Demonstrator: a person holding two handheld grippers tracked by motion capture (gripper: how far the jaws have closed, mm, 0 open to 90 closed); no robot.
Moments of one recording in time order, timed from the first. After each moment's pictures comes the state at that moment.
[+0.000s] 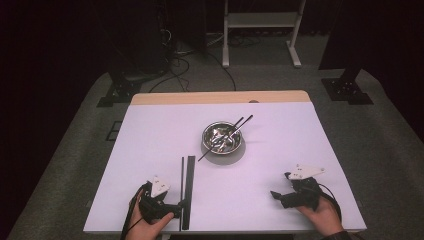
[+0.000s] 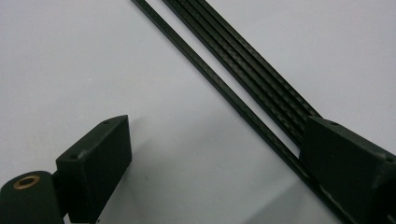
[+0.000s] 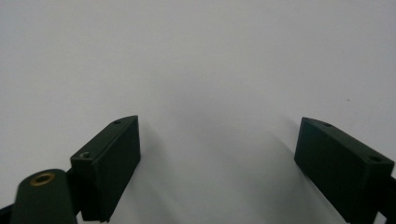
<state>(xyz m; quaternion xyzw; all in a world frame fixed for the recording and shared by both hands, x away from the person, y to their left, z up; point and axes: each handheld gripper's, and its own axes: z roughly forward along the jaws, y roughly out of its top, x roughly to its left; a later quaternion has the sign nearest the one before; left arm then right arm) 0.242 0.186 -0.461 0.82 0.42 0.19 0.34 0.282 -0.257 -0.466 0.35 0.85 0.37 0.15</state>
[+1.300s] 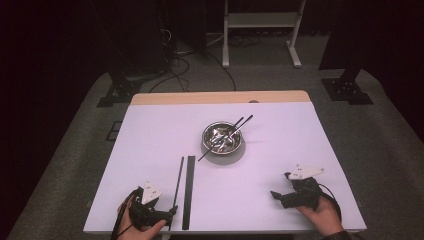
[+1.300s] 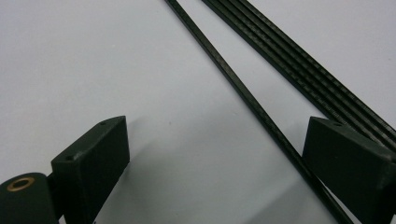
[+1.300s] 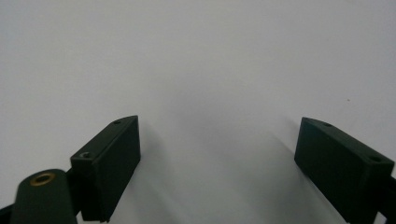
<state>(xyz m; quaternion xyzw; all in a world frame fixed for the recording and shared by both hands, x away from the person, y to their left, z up) 0.230 0.210 -0.458 0.83 0.42 0.19 0.32 0.282 -0.257 -0.466 0.35 0.85 0.37 0.15</state>
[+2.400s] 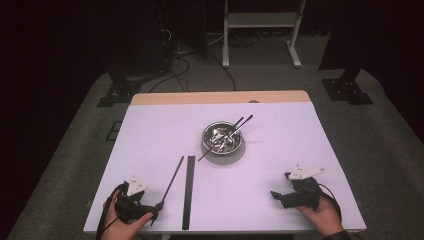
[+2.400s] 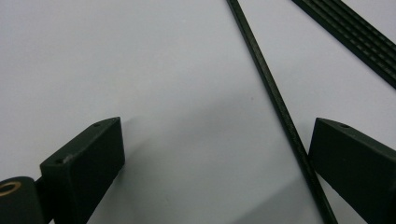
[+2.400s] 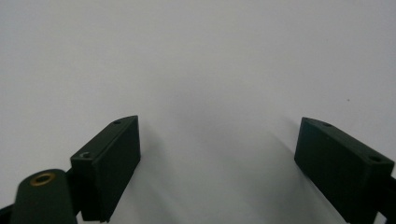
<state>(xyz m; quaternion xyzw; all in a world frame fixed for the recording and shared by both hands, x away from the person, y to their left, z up) 0.245 0.248 -0.455 0.82 0.44 0.19 0.30 0.282 -0.257 -0.466 0.35 0.85 0.37 0.15</state>
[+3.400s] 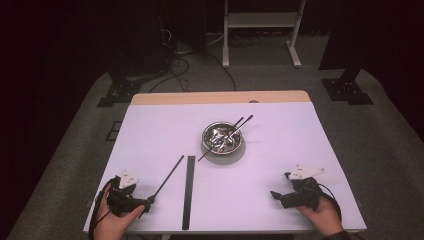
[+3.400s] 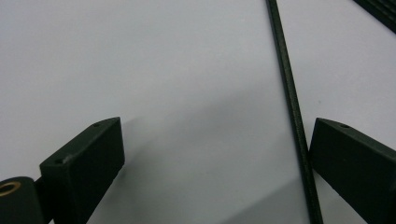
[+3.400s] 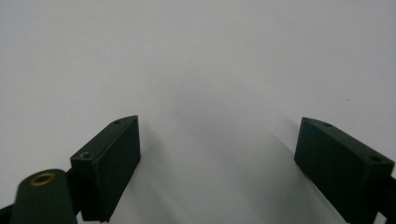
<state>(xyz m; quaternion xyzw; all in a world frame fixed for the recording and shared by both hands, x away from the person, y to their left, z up) 0.261 0.272 -0.453 0.81 0.46 0.20 0.29 0.282 -0.257 -0.466 0.35 0.85 0.37 0.15</state>
